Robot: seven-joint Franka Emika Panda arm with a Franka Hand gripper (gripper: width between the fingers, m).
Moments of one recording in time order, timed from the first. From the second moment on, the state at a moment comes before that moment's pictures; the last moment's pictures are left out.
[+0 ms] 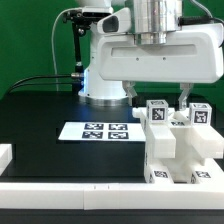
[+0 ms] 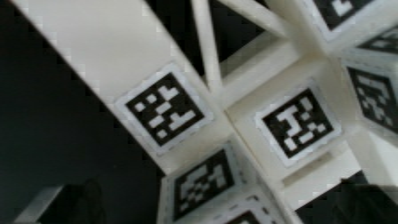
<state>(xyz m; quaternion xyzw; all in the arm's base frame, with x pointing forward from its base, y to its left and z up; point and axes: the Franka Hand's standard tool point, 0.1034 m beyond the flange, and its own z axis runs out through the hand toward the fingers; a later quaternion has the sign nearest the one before) 0.544 0.054 0.120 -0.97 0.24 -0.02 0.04</state>
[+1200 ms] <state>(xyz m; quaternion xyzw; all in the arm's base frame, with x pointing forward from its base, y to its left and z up) 0.548 0.059 0.118 -0.83 0.56 -0.01 0.03</state>
